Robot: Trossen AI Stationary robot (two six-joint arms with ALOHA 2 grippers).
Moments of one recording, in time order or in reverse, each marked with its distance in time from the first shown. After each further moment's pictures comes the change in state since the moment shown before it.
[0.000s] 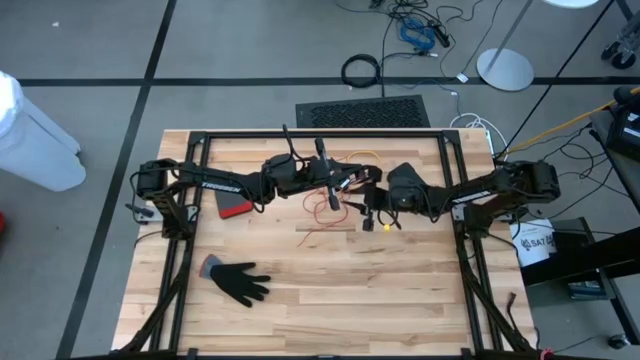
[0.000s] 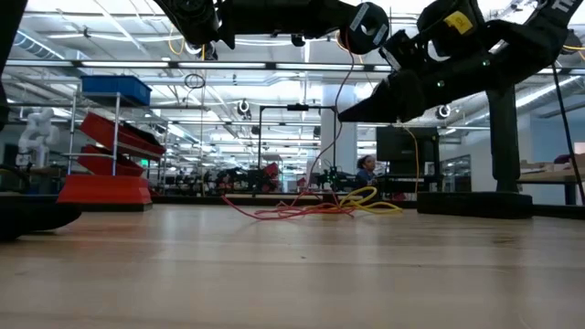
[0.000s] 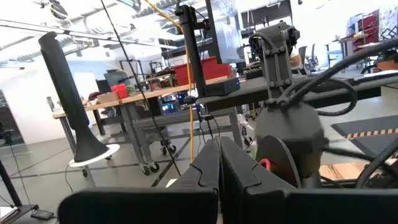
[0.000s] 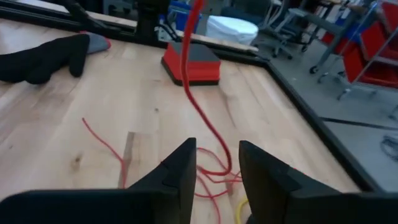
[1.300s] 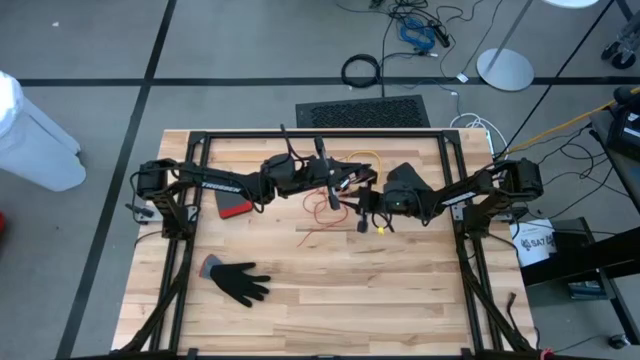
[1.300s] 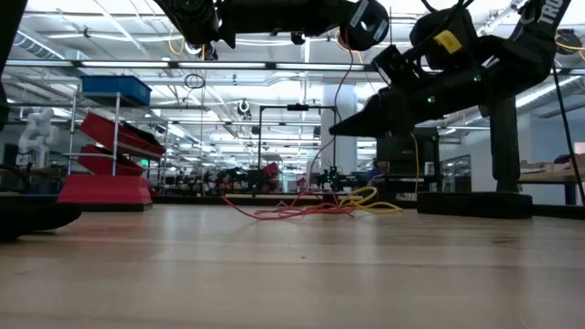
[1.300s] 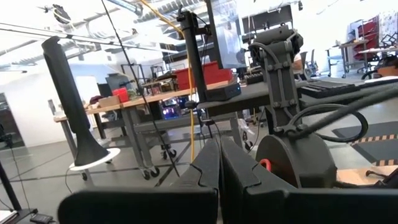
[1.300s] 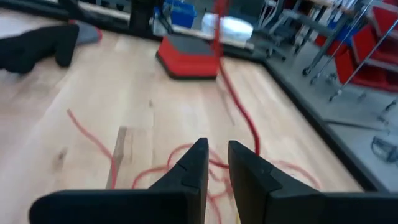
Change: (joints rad) left arm 0.001 0.000 0.000 0.020 0.000 -0.003; right arm 0.015 0.133 0.000 0.137 0.044 -0.021
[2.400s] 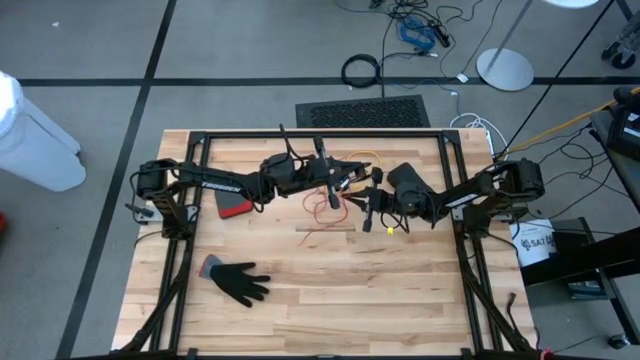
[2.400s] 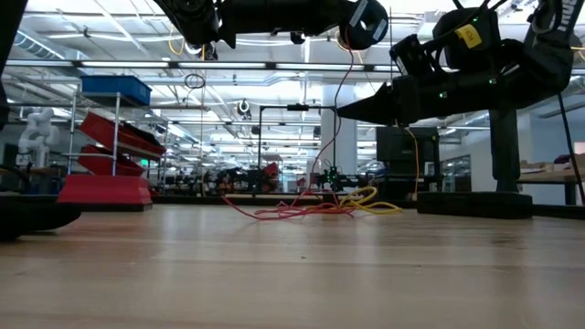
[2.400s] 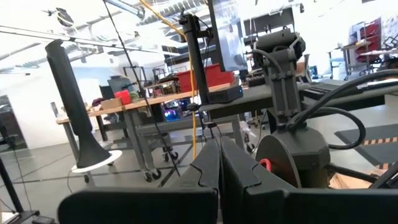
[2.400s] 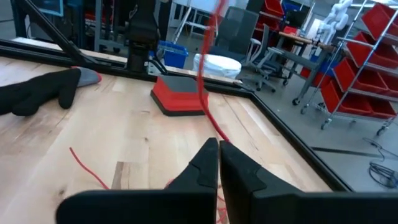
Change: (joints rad) left arm 0.003 0.000 0.000 0.014 -0.001 0.002; right arm -0.002 -0.008 -0.097 0.264 -0.005 0.008
